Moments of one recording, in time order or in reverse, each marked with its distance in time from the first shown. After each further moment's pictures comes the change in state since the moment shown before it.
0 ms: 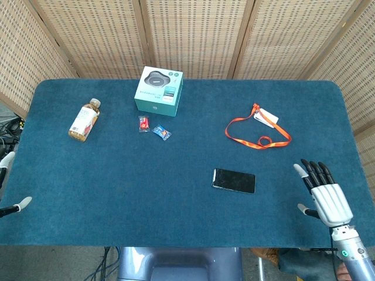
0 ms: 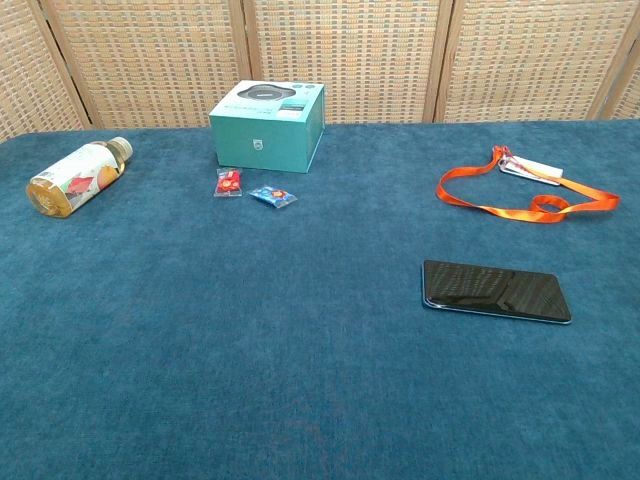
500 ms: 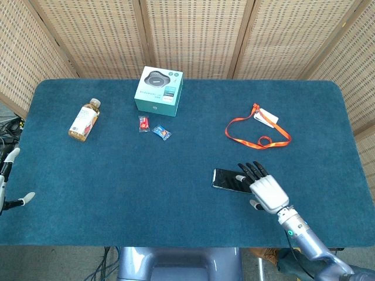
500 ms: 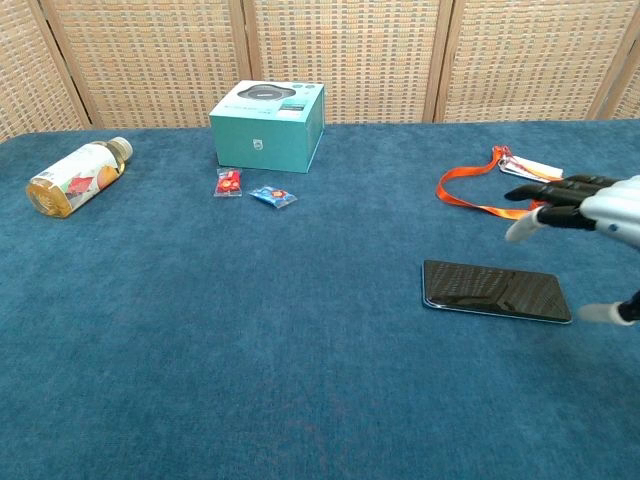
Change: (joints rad) left arm -0.047 -0.024 -0.030 0.015 -0.104 -0.093 0.051; right arm 0.233 -0.163 0.041 -0.051 0.008 -0.365 -0.247
